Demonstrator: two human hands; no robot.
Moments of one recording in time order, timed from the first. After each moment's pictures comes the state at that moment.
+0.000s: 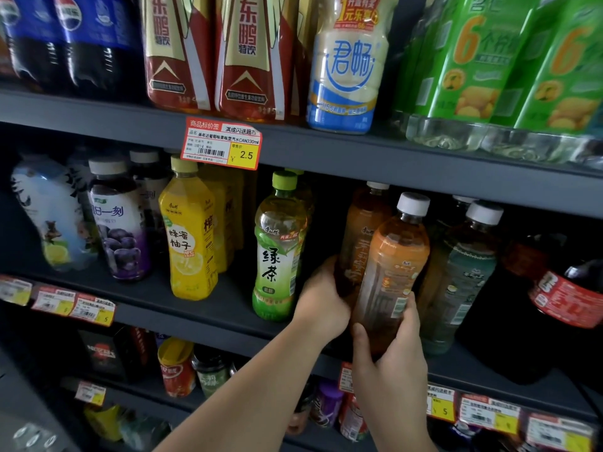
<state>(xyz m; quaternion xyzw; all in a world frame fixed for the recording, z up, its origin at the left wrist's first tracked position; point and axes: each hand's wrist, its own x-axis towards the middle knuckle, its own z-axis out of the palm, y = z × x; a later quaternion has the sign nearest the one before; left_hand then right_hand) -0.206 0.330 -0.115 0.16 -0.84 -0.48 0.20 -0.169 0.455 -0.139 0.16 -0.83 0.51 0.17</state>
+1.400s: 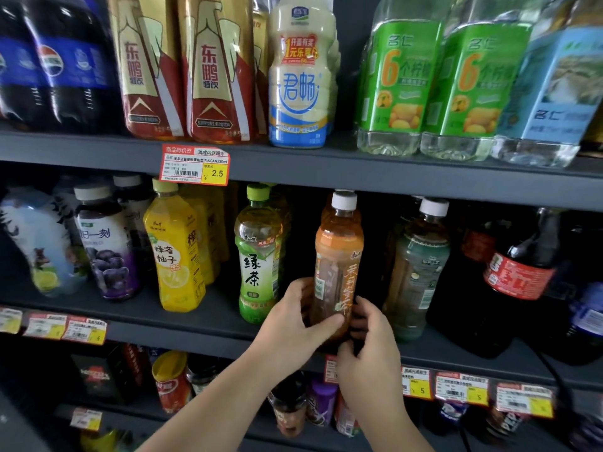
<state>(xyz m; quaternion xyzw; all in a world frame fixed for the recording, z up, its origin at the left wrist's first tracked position) -0.143 0.323 -0.118 0.07 -0.83 -0.52 0.18 -0.166 0.461 -0.141 0.19 -0.80 0.56 0.12</state>
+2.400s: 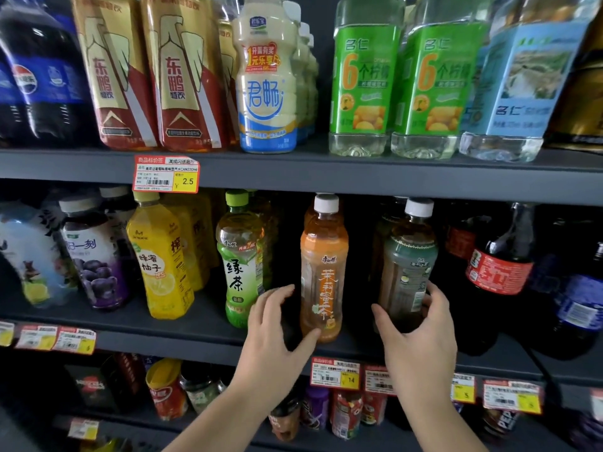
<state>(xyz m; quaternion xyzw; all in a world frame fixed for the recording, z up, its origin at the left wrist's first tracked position) -0.124 0.334 -0.133 0.06 -0.87 -0.38 0.31 -0.210 0.520 -0.128 0.09 -0.79 0.54 0.29</state>
